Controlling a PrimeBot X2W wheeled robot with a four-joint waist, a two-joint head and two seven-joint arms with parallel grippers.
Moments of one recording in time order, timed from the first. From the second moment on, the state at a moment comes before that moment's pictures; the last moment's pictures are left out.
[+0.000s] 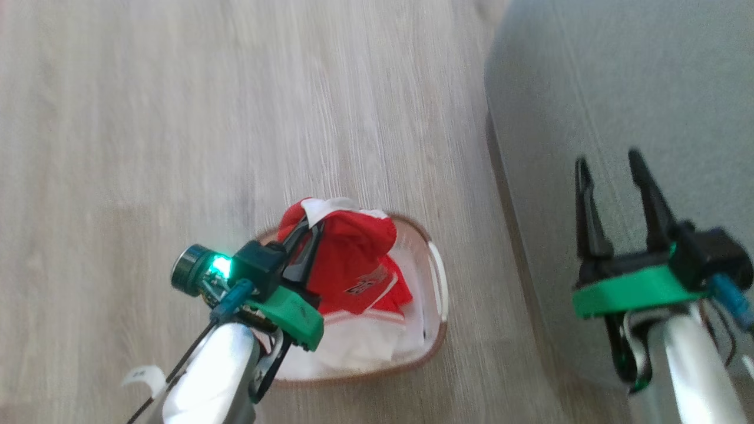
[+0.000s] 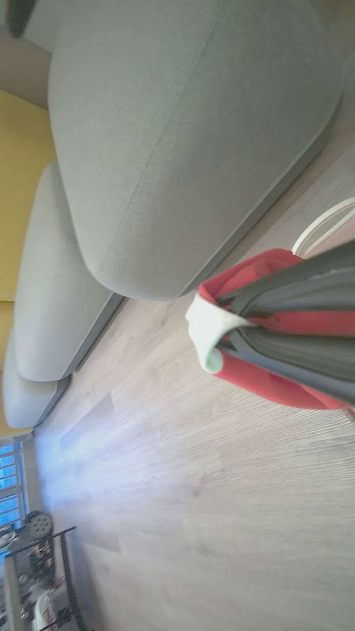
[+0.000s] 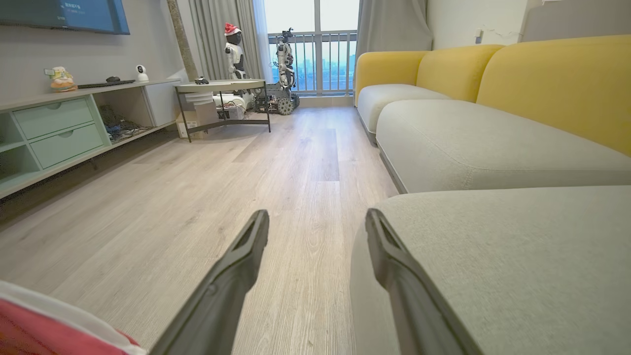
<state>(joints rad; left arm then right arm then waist) -0.32 0.11 -0.47 0.36 -0.12 -0.05 -0.25 -0.18 -0.04 -0.01 0.07 0.11 0.13 -0.26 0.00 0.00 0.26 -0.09</state>
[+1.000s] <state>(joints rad) -0.50 0.08 -0.54 0.28 -0.17 -0.10 -0.17 -0.01 -0.04 0.30 0.23 0.14 0.13 -0.26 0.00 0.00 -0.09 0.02</state>
